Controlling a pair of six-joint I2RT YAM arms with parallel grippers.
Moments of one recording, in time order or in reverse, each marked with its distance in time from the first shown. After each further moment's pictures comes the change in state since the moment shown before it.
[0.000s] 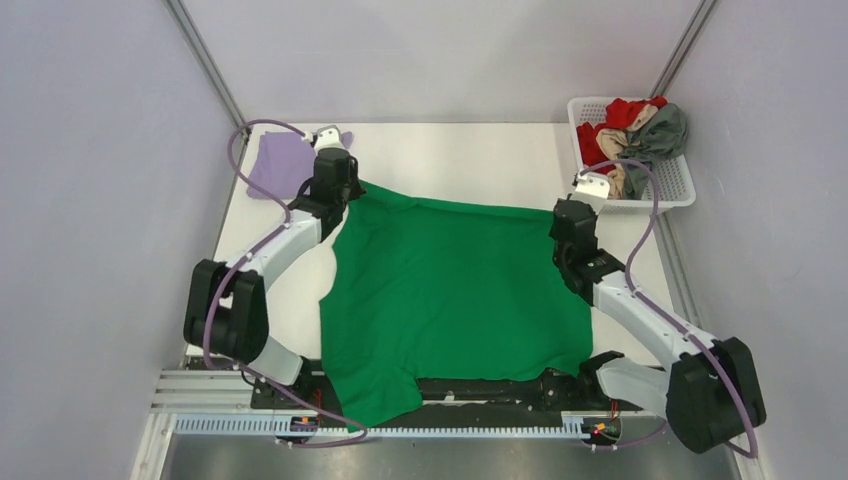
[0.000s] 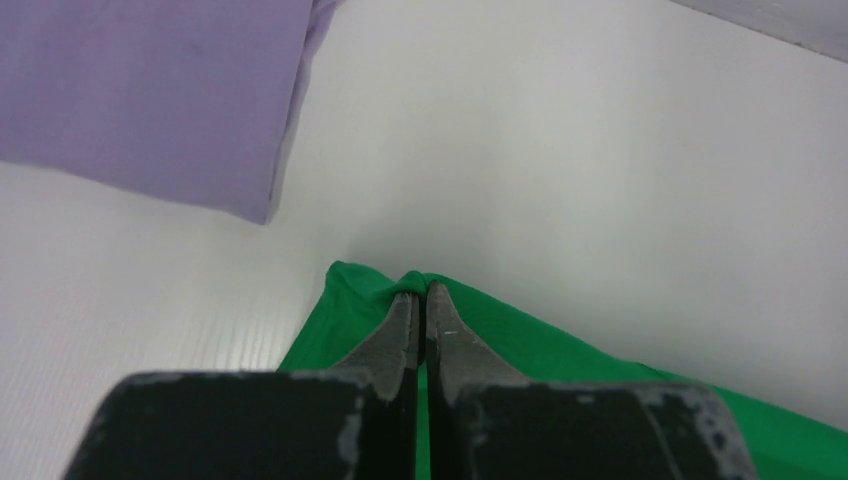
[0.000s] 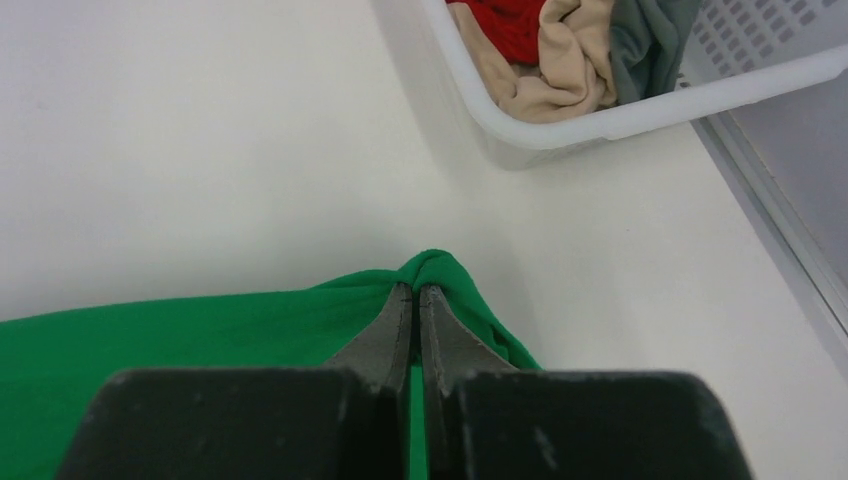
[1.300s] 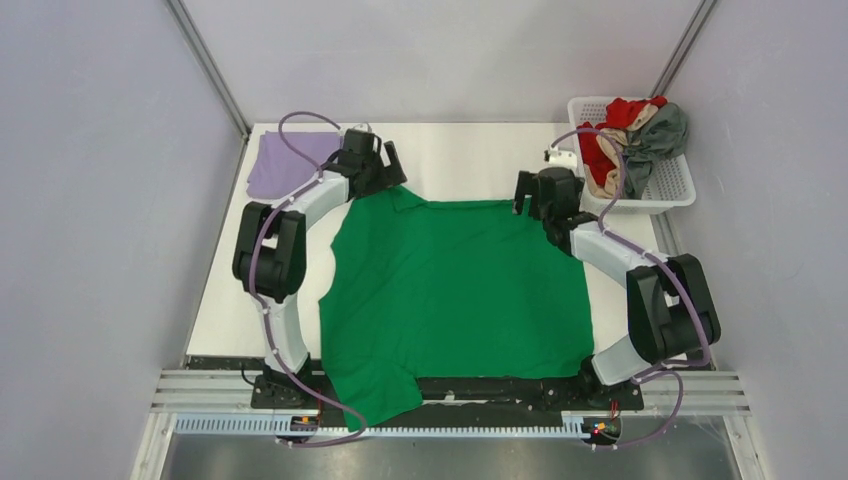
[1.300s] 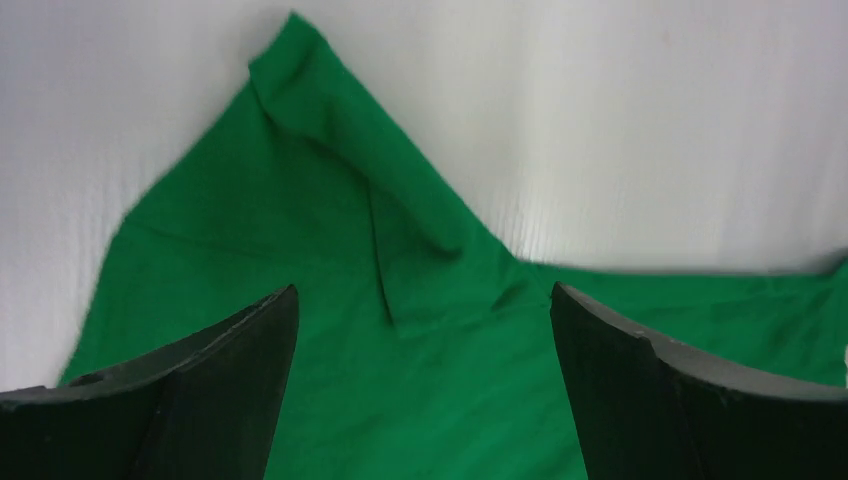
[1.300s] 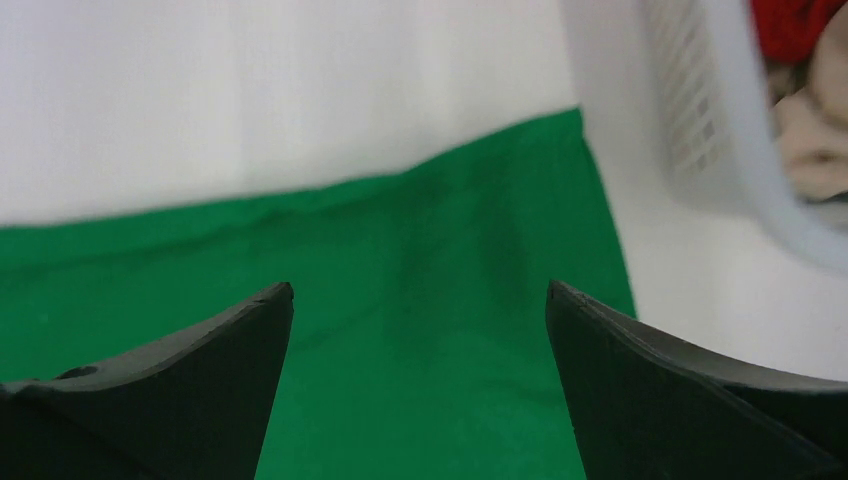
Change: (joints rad) left arm 0.004 0.503 0.455 -0.227 0.274 -0.114; right arm -0.103 0.463 0.286 0.044 -0.311 -0.037
